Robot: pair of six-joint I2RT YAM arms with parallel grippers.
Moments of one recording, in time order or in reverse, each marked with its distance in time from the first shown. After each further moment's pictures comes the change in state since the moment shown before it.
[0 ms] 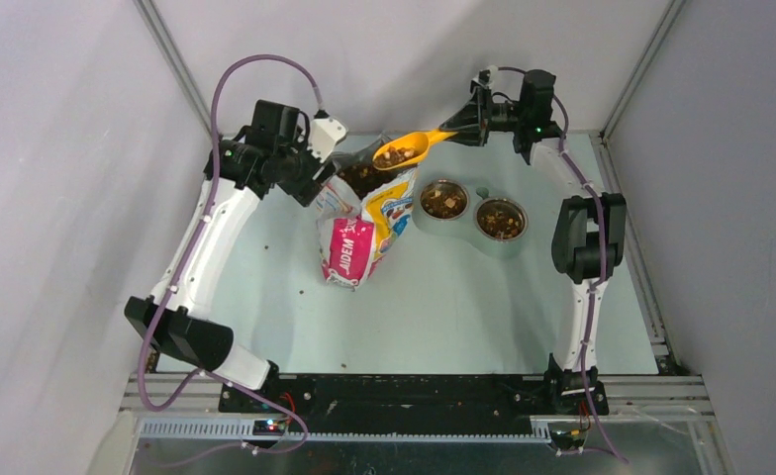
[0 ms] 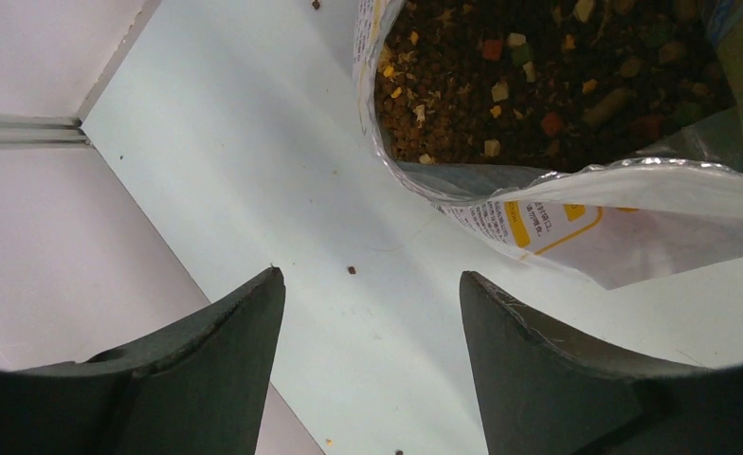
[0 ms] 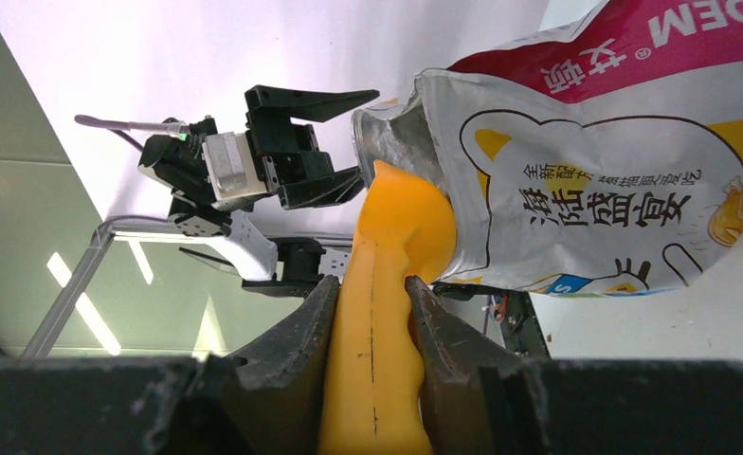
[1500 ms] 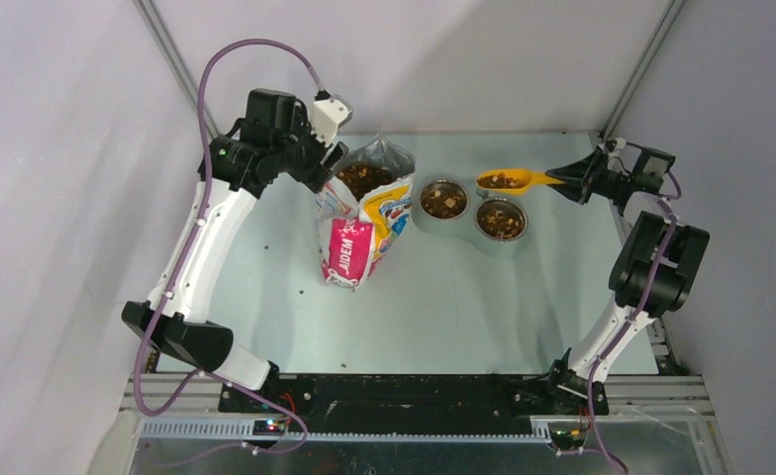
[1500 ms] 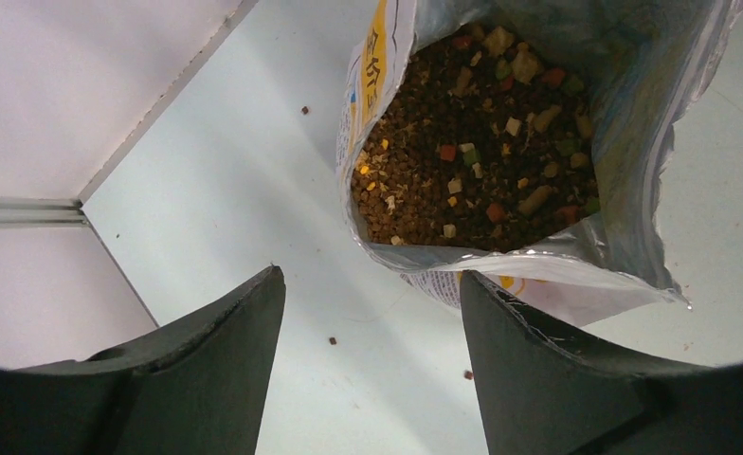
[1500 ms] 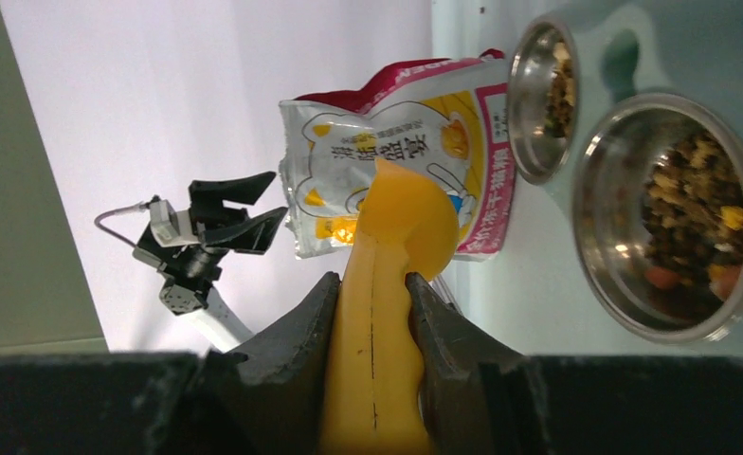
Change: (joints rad) left arm -0.023 -0.001 0.080 0.077 0.110 -0.064; right arm -0.540 -0.257 -0.620 -0.064 -0.022 -0.309
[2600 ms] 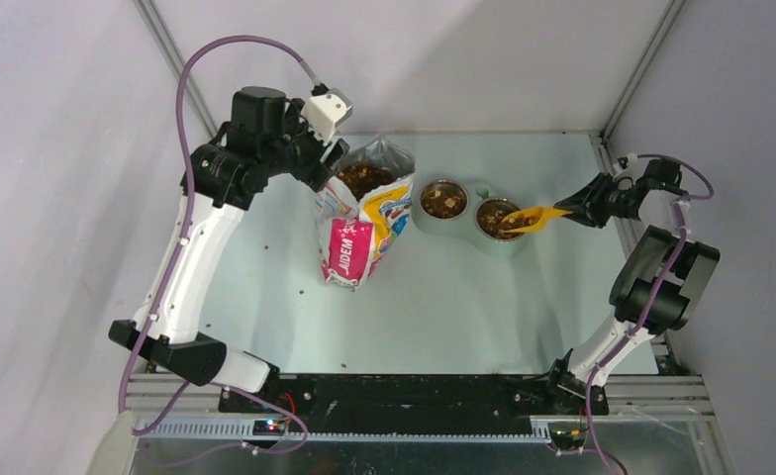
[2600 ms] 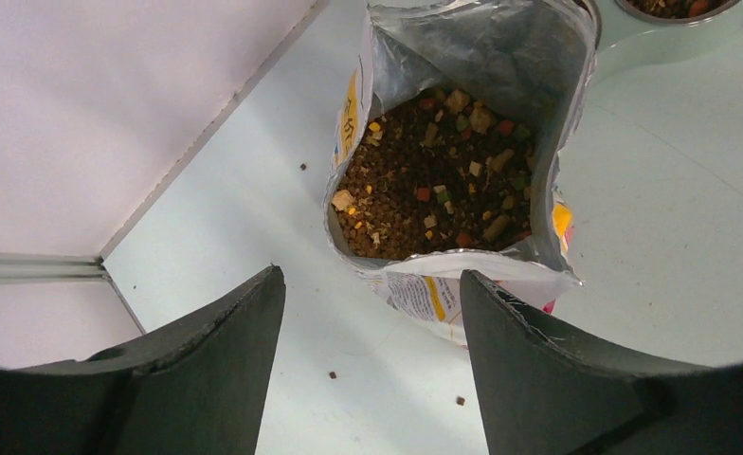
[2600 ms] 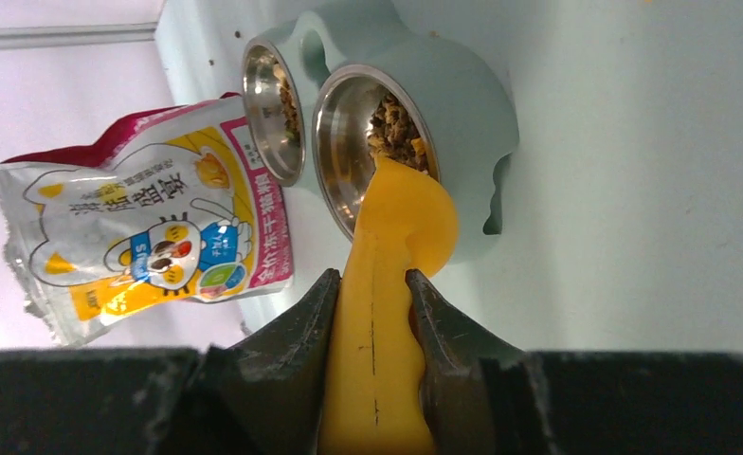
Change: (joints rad) left arm -0.051 -0.063 0.048 0.007 0.038 -0.005; right arm -0.073 -0.125 0.013 -0.721 0.499 -0.735
